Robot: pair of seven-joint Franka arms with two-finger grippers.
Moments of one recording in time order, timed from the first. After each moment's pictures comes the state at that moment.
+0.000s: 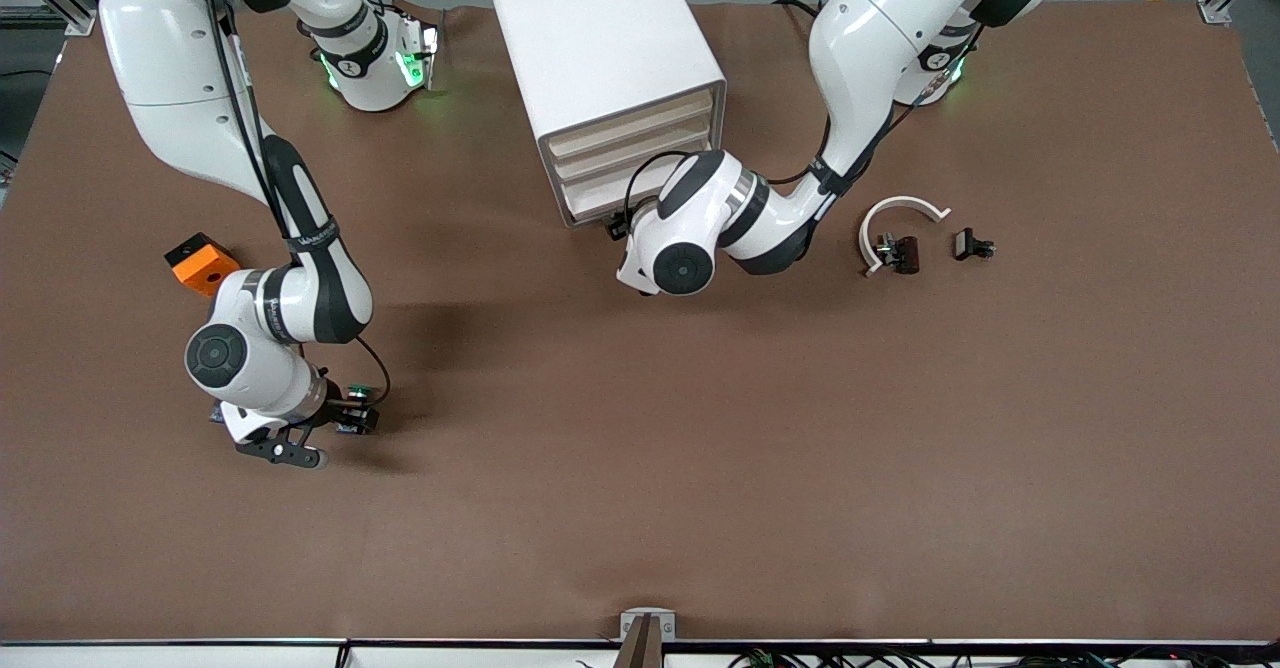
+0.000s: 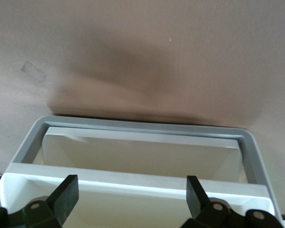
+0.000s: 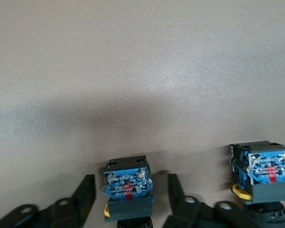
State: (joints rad) left arm -0.52 0.77 -0.35 -1.50 -0.39 1.79 -1.01; right arm 0.17 0.71 -0.10 -1.72 0.08 2.46 0.24
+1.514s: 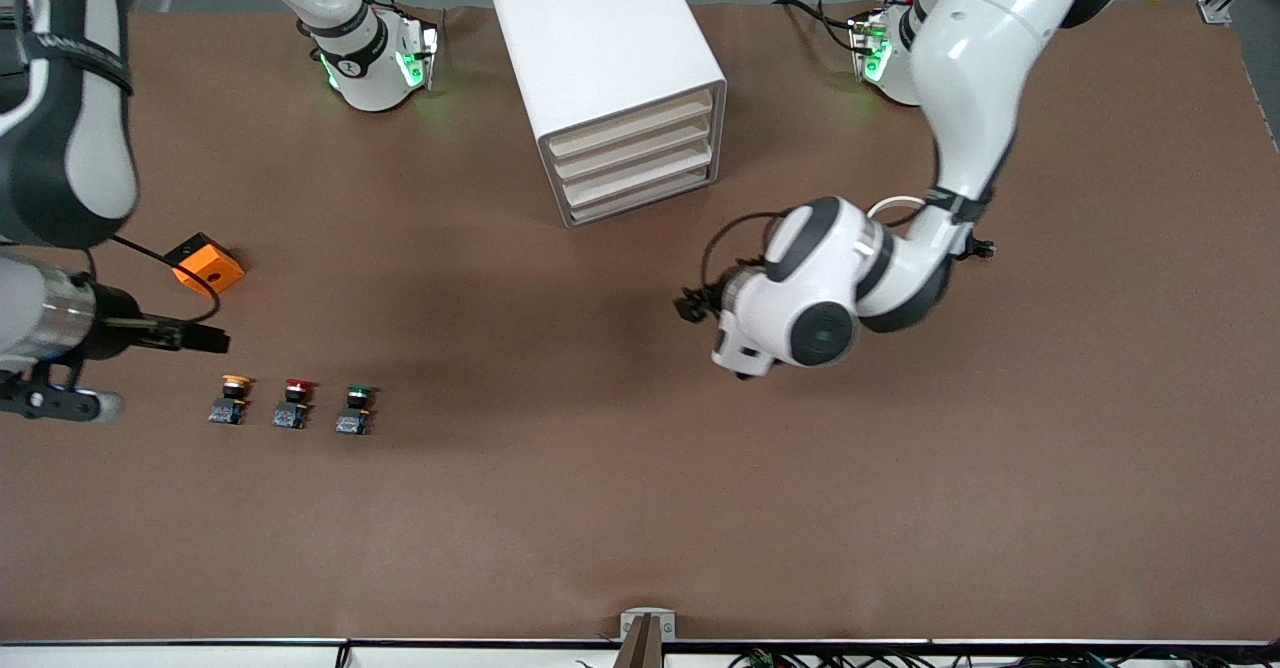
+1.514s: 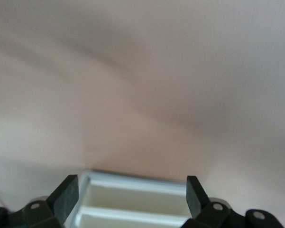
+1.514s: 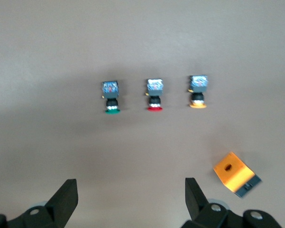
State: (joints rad) left arm -0.22 0.70 -0.34 -1.36 -0.22 1.72 -0.98; right arm 0.07 0.40 -0.13 -1.28 0.06 1.52 0.09
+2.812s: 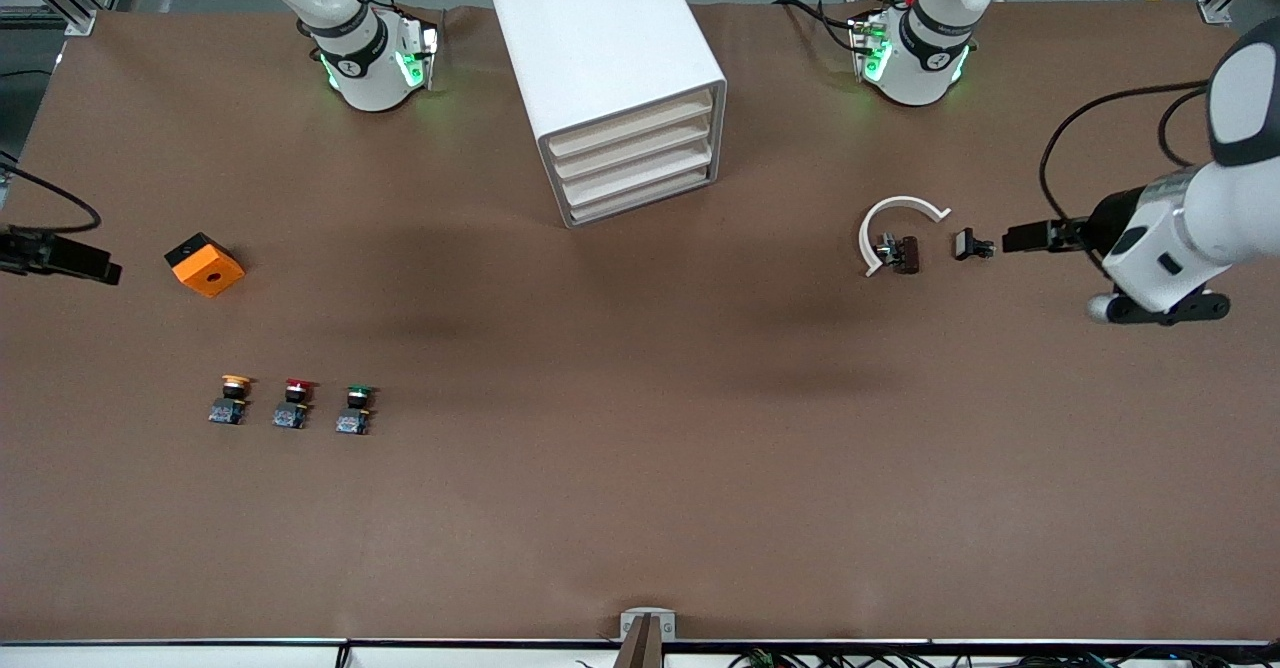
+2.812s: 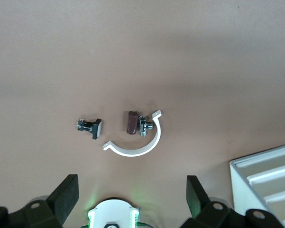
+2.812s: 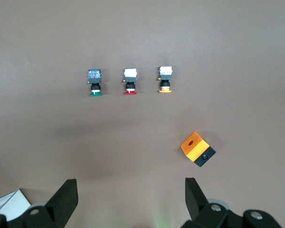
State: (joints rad) left arm -0.03 0.15 -0.01 -1.59 -0.11 1.44 -0.06; right arm 0.02 0.29 -0.13 -1.14 0.00 1.32 0.02
